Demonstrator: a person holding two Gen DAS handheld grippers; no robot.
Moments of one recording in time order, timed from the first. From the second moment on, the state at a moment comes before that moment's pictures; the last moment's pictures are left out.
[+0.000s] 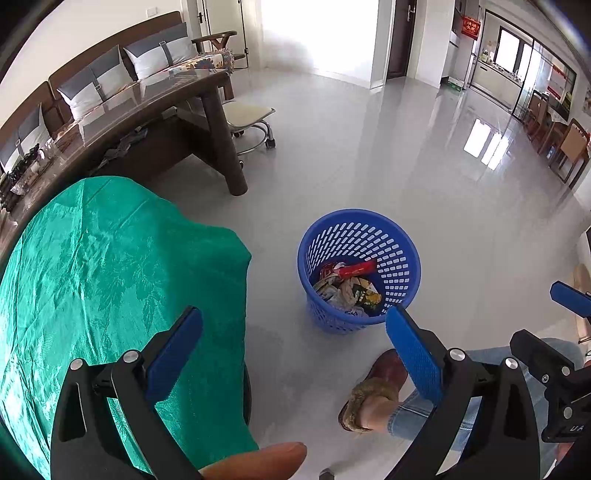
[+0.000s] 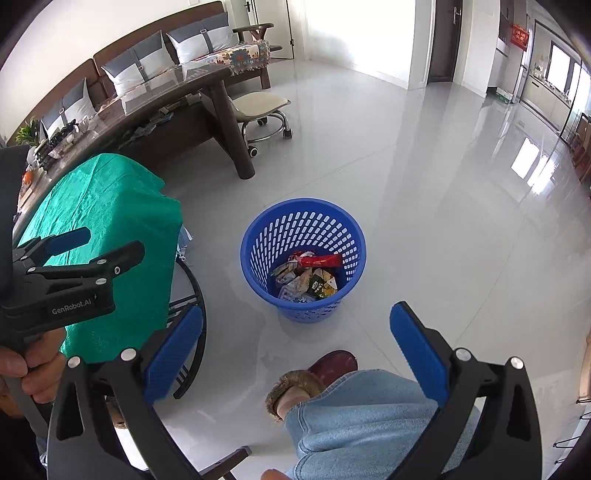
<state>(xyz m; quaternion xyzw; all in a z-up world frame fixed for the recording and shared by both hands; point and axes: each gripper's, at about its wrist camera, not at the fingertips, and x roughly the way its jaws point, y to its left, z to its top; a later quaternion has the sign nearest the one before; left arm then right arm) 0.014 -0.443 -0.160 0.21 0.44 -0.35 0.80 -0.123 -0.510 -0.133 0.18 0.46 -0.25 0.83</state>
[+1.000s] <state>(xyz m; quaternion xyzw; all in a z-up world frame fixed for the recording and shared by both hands) 0.012 -0.448 -0.160 0.21 0.43 -0.35 0.80 -0.123 -0.513 -0.136 0.18 0.46 -0.25 0.83</state>
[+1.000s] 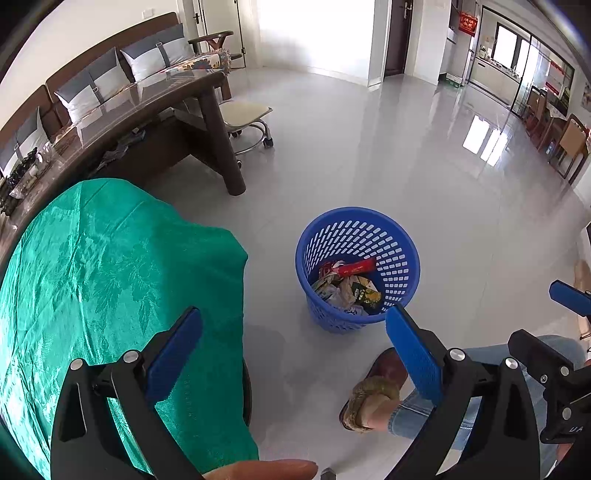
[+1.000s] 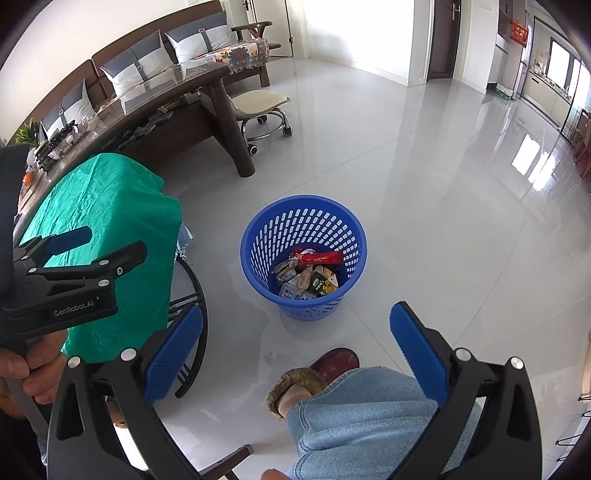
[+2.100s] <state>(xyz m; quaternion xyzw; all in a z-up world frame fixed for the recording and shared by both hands) 0.015 -0.446 -0.161 0.21 0.45 -0.36 0.79 -0.128 -0.513 -0.144 0.20 0.47 -0.26 0.82</state>
